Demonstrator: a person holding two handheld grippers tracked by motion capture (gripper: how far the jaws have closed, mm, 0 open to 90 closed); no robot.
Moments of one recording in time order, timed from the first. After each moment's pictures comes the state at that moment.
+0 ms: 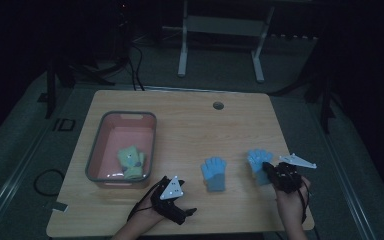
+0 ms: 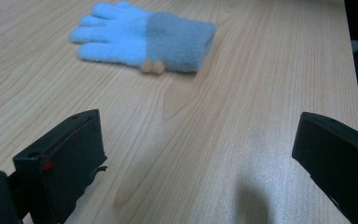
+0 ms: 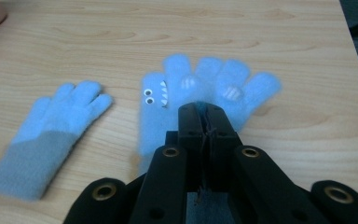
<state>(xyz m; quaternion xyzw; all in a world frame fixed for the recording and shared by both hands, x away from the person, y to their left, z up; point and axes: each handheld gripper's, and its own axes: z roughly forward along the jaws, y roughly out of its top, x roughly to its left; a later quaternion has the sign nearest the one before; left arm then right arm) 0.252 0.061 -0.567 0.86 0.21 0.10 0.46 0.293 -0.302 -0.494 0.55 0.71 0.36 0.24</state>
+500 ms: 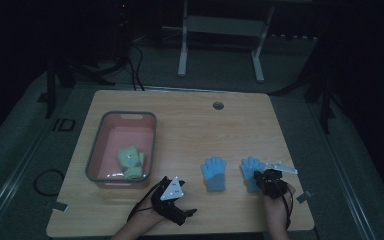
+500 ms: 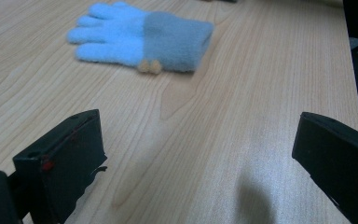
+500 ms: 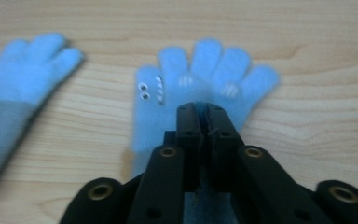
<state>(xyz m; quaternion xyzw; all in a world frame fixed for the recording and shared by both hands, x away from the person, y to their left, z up) 0.251 0.060 -0.567 0.86 0.20 0.10 0.46 0.300 -0.287 -0.544 0.59 0.71 0.31 0.22</state>
